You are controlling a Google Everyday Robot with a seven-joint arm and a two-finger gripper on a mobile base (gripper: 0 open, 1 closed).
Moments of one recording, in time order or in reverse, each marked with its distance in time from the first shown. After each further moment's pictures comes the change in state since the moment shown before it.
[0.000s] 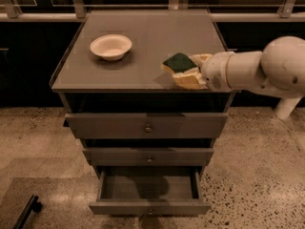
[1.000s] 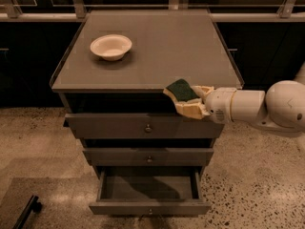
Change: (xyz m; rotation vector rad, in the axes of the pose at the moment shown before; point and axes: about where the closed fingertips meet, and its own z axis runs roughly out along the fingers) arm 0.074 0.042 0.001 -0.093 -0.049 0.155
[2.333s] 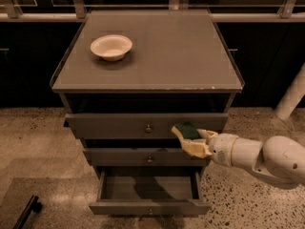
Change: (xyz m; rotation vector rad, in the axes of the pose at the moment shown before) arm 0.138 0.013 0.003 0.039 0.005 0.294
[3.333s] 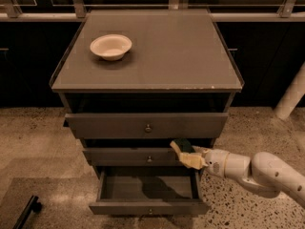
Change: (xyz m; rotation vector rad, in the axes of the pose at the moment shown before) arm 0.085 -0.039 0.047 -0.106 -0.012 0.193
